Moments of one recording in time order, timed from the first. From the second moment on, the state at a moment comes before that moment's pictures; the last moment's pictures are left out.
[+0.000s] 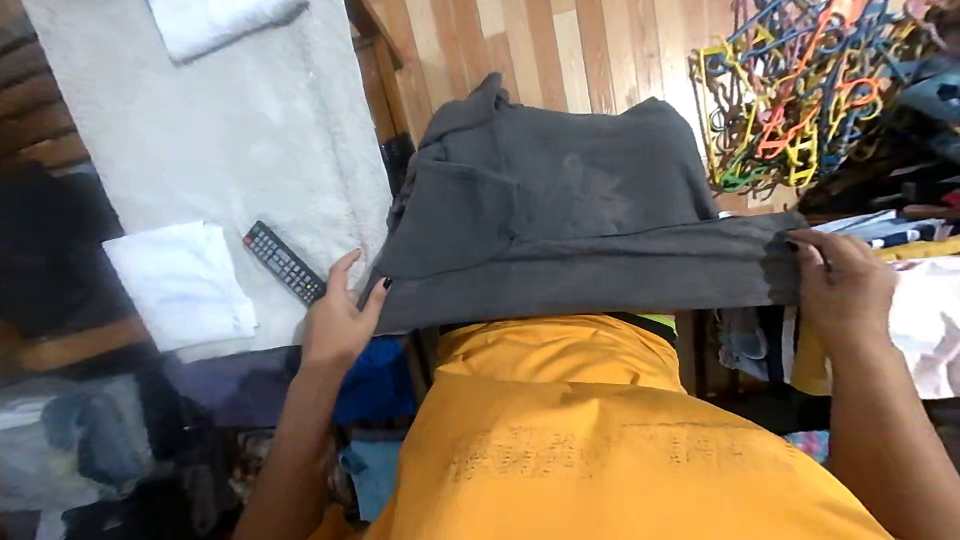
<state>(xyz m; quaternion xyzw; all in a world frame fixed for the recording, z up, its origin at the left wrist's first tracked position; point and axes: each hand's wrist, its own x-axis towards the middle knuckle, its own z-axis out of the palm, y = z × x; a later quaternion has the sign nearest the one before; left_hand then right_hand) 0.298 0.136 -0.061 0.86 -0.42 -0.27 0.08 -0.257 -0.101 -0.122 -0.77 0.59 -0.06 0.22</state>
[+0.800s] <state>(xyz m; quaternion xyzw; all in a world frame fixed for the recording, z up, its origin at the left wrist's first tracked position) 0.223 0.086 -0.087 0.74 -0.50 -0.33 0.30 0.022 -0.096 -0.113 -0.65 0.44 -0.20 0.59</state>
